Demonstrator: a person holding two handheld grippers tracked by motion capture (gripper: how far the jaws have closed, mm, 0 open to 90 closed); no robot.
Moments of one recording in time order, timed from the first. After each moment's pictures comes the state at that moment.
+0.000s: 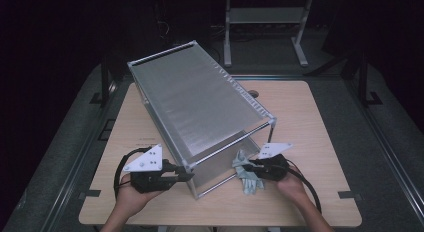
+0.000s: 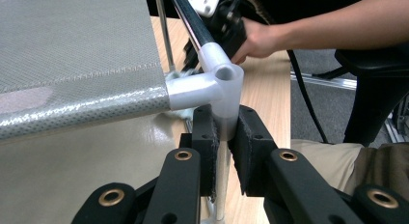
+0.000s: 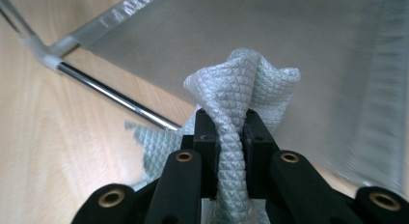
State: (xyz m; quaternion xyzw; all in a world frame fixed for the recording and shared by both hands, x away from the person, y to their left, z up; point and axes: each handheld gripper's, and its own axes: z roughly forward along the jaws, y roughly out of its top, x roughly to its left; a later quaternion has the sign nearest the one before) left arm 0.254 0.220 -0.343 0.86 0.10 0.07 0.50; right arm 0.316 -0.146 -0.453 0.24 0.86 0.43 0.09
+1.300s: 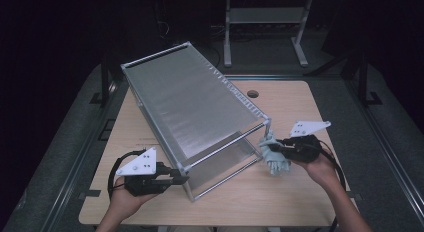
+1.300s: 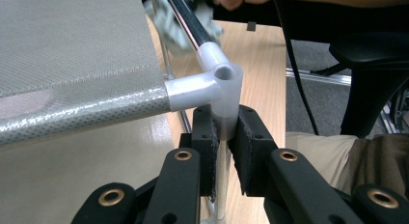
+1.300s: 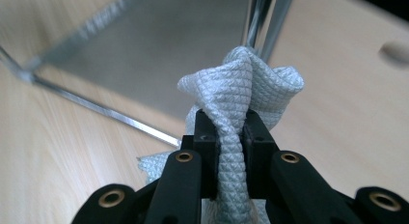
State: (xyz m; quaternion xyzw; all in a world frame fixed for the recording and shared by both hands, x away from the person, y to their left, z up) left arm 0.249 0.230 -0.343 0.86 0.09 0.07 0.50; right arm 0.329 -0.210 -0.378 0.27 0.85 0.44 0.14
